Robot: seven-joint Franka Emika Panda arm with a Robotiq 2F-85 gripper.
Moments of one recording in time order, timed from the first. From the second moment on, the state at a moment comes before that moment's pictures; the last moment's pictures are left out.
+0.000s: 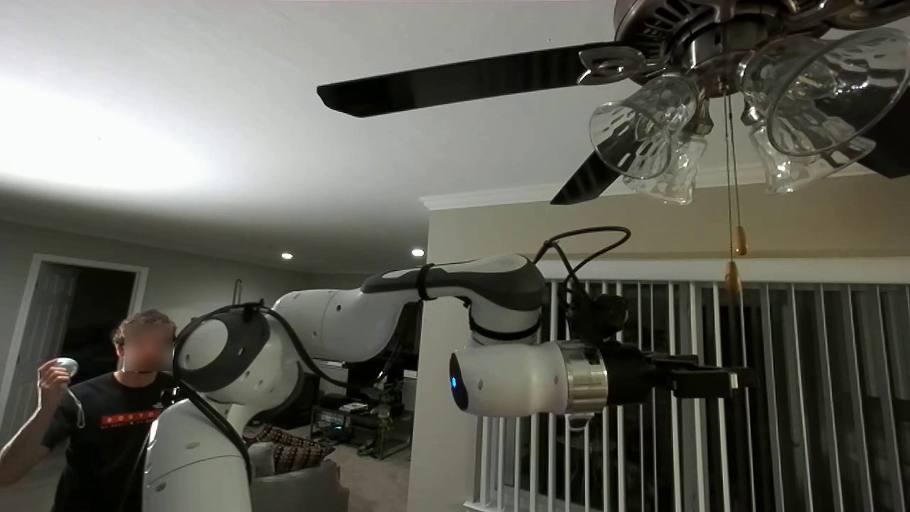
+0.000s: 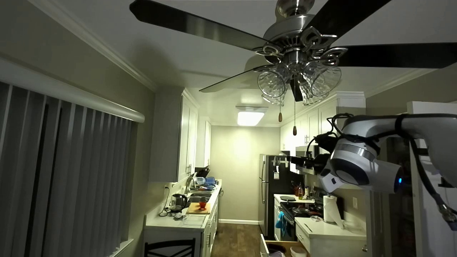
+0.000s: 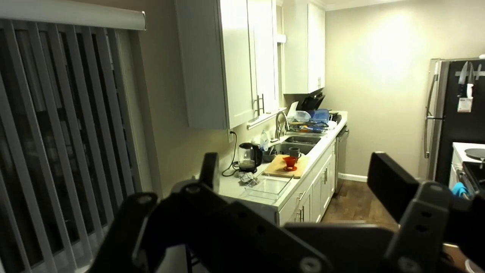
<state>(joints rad) 2.25 0.71 -2.47 -2.18 2.51 2.90 1.14</state>
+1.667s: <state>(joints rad) 2.00 1.08 -2.27 -2.13 2.60 3.02 1.39</state>
